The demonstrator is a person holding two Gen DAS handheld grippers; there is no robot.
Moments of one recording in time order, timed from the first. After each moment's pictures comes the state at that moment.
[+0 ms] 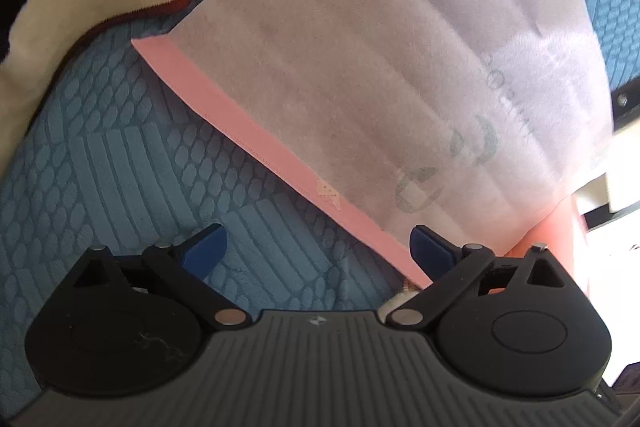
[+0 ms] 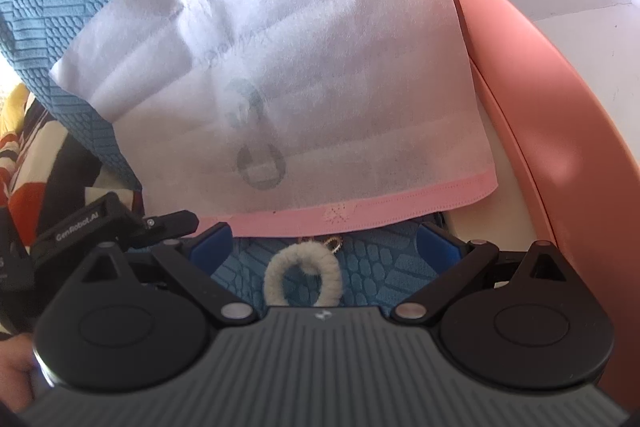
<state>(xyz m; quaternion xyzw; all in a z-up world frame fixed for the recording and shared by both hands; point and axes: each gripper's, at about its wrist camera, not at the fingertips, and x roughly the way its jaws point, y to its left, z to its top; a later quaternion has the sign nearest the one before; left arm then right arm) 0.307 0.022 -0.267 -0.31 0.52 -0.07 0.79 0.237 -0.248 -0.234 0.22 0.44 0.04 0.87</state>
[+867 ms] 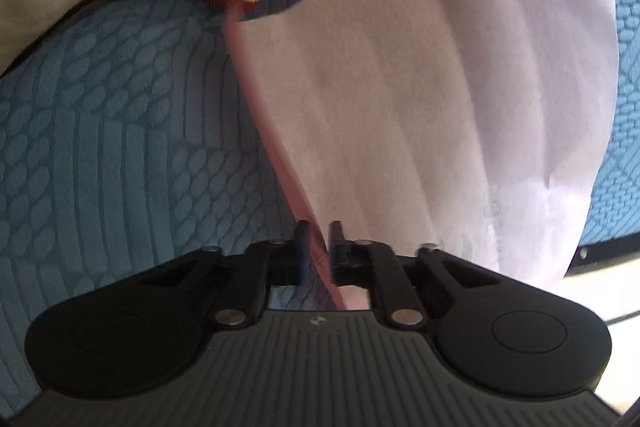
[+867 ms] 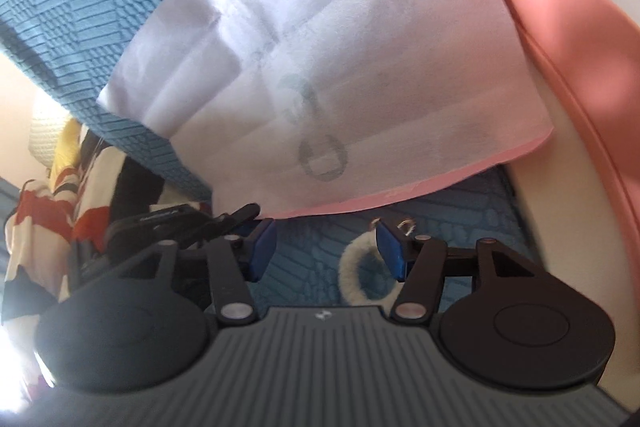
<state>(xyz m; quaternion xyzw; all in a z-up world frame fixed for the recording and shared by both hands) 0.311 0.058 -0.281 -0.50 0.45 -0.03 0.74 0.234 -0.244 -0.240 0.33 0.43 0.11 0.83</state>
